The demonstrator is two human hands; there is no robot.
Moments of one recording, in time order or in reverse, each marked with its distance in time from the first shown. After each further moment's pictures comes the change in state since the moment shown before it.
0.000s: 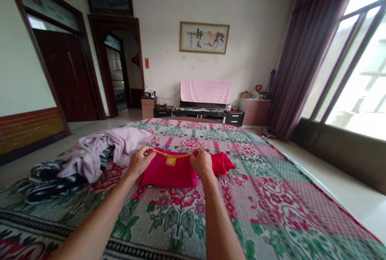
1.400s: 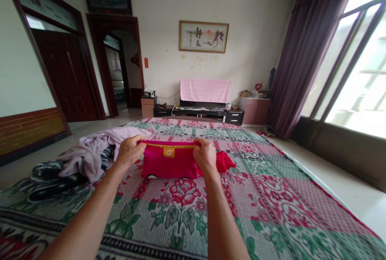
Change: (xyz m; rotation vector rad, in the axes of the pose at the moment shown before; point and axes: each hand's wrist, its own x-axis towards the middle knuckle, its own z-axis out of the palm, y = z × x) left_hand 0.004 0.053 -0.064 0.190 0.018 0.035; right_hand -0.007 -0.016 -0.034 0.163 0.138 -0.002
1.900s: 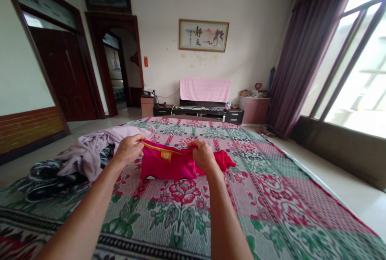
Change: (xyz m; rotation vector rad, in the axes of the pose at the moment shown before) left_hand 0.003 -0.015 0.005 -0.204 -0.124 0.023; right_hand 0.002 0.012 0.006 0.292 -0.191 -0.204
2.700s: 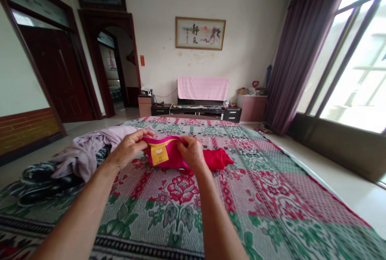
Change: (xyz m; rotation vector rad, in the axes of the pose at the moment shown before) left_hand -0.012 0.037 -0.002 -0.556 -0.296 0.087; right_hand 0.000 -0.022 0.026 0.230 0.039 -0.099
